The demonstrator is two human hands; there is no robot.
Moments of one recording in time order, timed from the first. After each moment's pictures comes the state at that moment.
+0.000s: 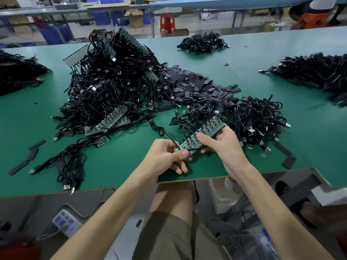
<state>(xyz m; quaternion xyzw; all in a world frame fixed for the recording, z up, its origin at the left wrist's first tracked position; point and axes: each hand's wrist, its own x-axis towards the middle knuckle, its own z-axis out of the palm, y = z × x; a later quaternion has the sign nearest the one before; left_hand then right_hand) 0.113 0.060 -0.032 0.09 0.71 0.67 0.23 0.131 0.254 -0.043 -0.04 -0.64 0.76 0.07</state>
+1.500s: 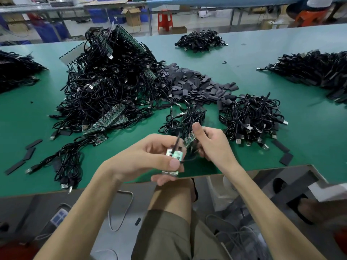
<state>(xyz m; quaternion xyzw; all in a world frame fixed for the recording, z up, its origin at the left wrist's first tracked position) 0.128 0.021 0.022 0.41 0.53 0.64 0.38 0.131 0.241 -0.050 -0.01 -0.81 0.57 0.11</state>
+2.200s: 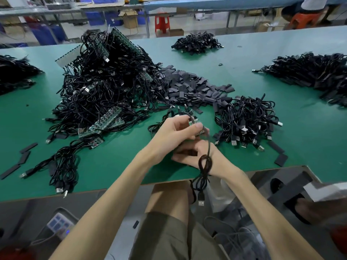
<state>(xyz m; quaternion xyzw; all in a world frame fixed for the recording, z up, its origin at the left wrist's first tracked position) 0.085 0.096 -0.007 0.27 0.72 0.62 0.17 0.132 0.242 -0.054 0.11 -0.87 0.49 -0.03</state>
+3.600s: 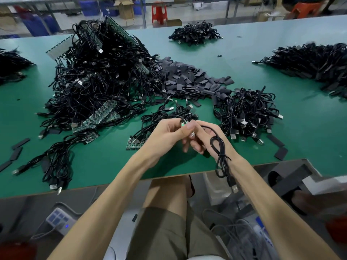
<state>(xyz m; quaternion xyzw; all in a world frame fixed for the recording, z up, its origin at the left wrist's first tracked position) 0.096 0.085 -0.018 0.27 0.69 0.65 0.18 0.132 0.249 -0.041 0.09 -0.72 0.68 0.04</state>
